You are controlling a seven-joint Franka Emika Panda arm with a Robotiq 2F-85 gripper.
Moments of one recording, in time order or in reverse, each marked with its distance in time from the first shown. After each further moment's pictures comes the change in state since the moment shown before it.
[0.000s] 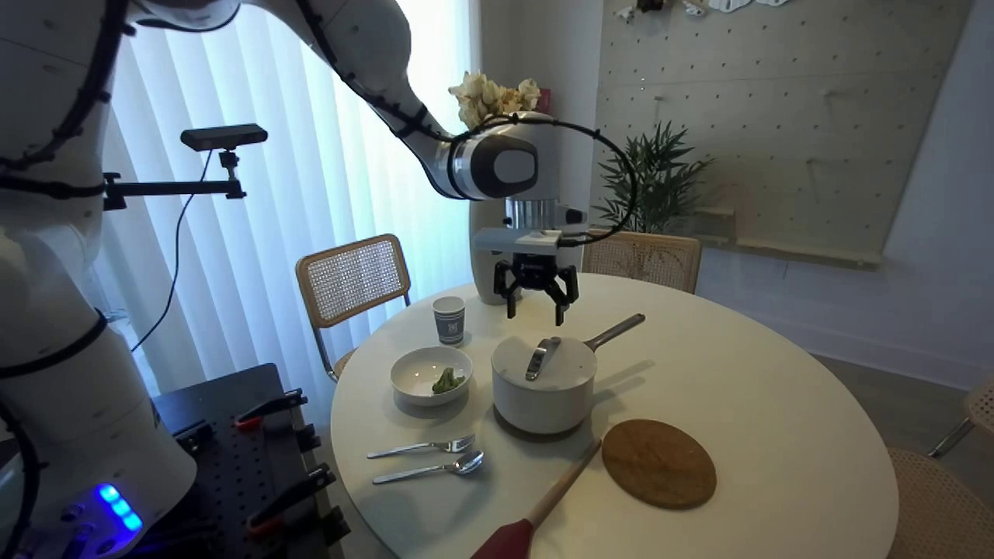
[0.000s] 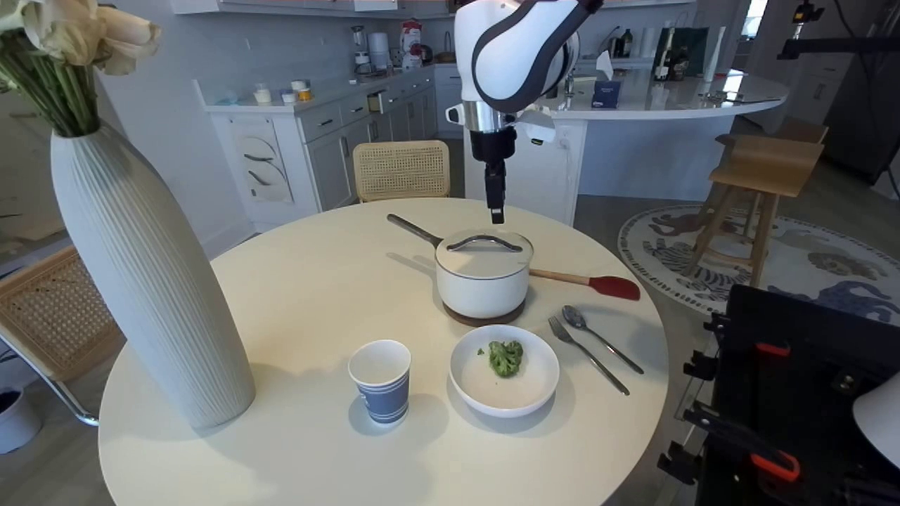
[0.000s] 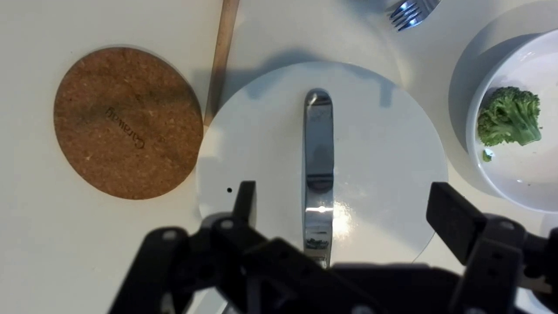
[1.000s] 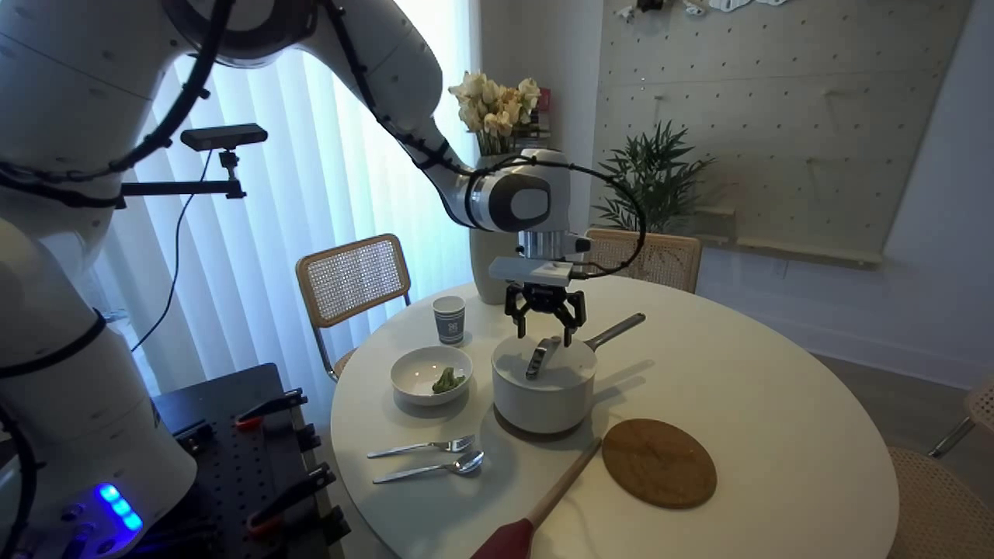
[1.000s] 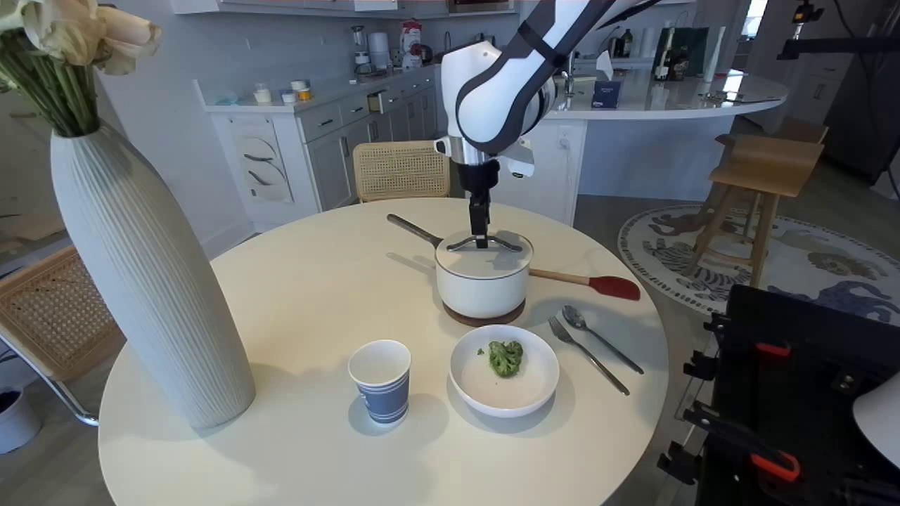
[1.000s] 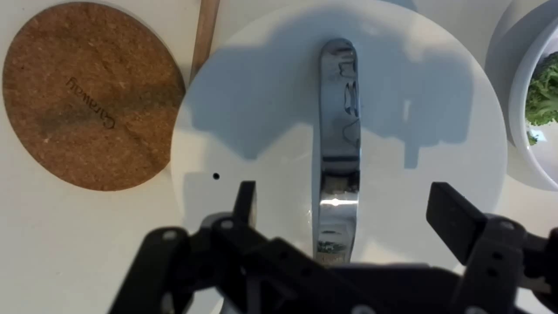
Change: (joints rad) arm -0.026 0.173 0.035 0.114 0.002 0.063 0.001
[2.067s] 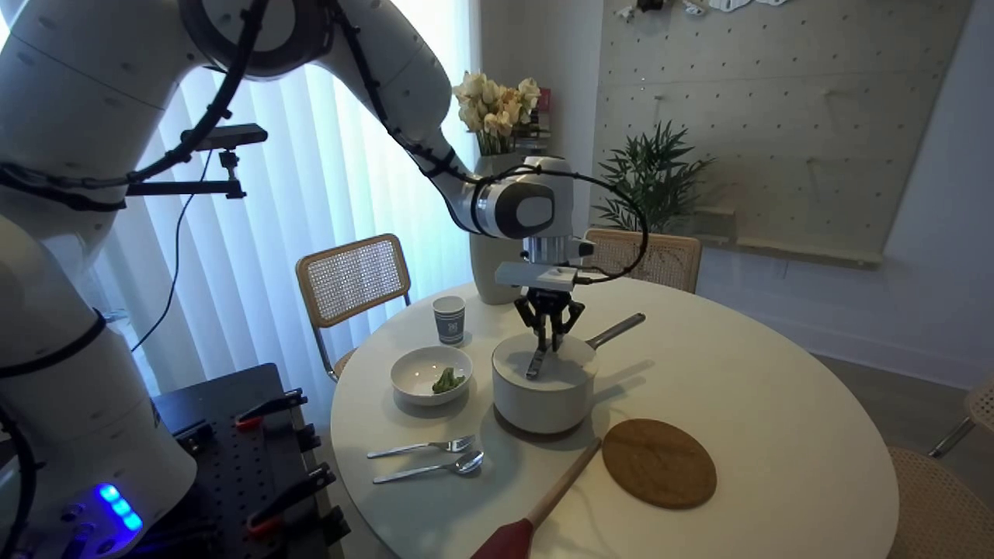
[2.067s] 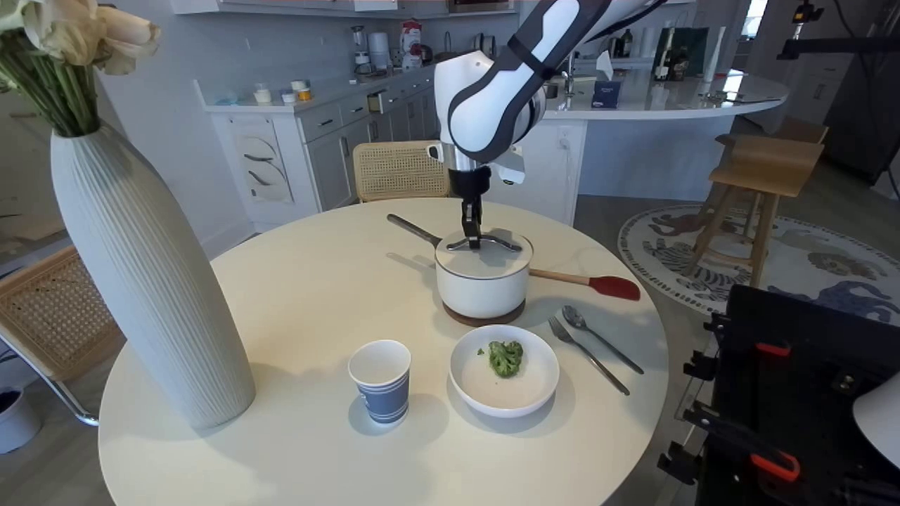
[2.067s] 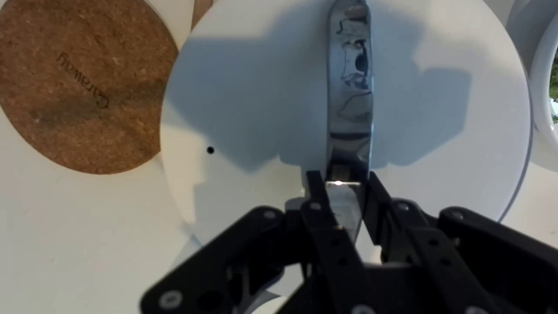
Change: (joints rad) arm 0.001 0.054 0.008 0.054 0.000 0.018 0.009
